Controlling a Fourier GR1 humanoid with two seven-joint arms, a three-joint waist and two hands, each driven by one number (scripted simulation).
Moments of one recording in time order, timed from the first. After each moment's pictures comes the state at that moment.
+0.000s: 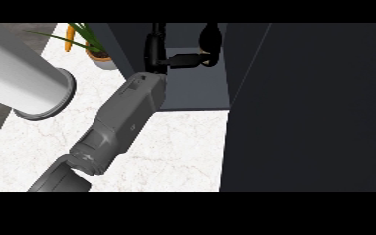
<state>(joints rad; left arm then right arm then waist) -1.10 0.02 -0.28 -0.29 0.68 0.47 -0.66 0.29 -0.08 0.27 -2.51 -0.13 0.21 0.37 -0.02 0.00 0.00</state>
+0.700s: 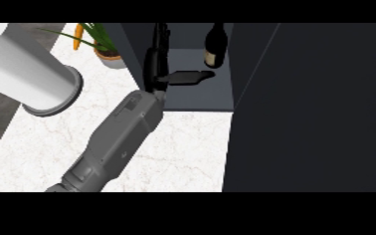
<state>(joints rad) -0.85 0.04 -0.36 -0.70 0.64 0.49 -0.57 0.31 -0.08 0.29 -2.51 -0.12 0.18 0.37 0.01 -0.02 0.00</state>
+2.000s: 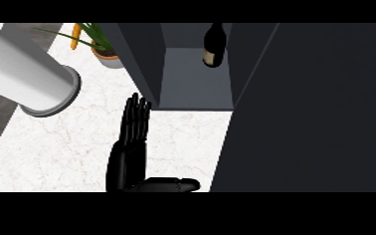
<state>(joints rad) -0.07 0.21 -0.67 -1.68 0.48 0.65 -0.49 0.29 -0.20 0.39 -2.51 -0.10 0.27 0.43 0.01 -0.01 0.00</state>
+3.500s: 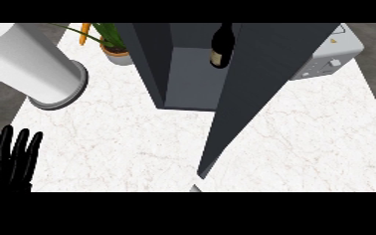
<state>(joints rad) 0.42 0.64 -0.29 -2.03 0.74 0.28 -0.58 -0.14 -0.04 0.82 -2.35 -0.02 -0.03 0.68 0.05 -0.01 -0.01</state>
